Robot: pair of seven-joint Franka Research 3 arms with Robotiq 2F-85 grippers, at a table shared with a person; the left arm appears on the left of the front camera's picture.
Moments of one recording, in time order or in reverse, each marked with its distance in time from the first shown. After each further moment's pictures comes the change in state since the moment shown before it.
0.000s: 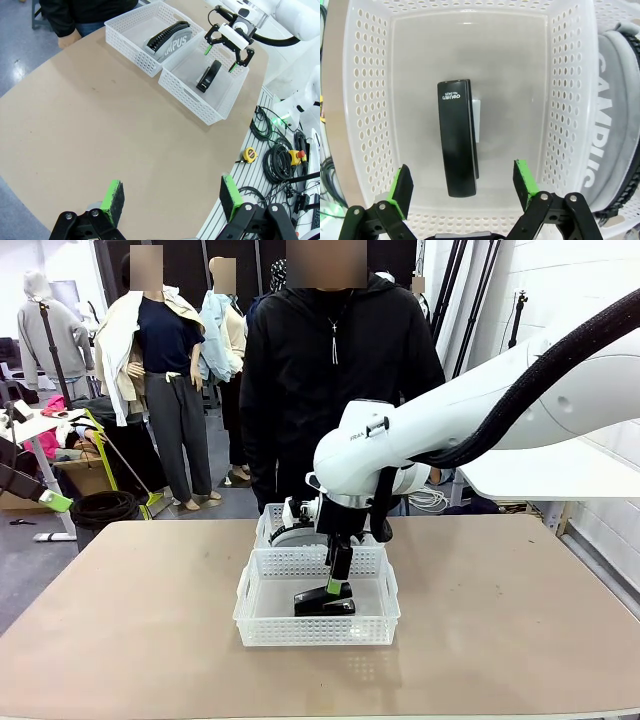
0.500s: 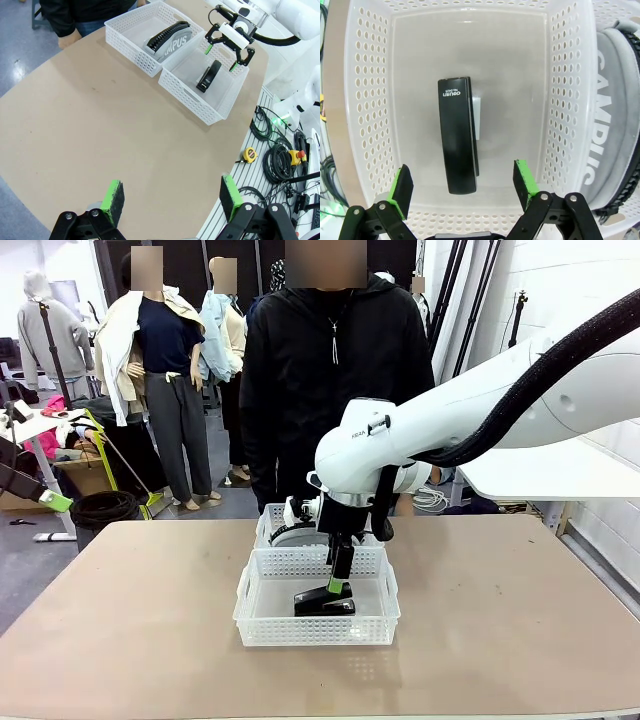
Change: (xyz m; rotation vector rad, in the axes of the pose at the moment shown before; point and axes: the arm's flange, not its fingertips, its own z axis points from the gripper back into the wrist) left arm 0.000 0.000 0.000 0.000 0.000 0.000; right arm -0.001 0.000 0.001 0.004 0.002 0.000
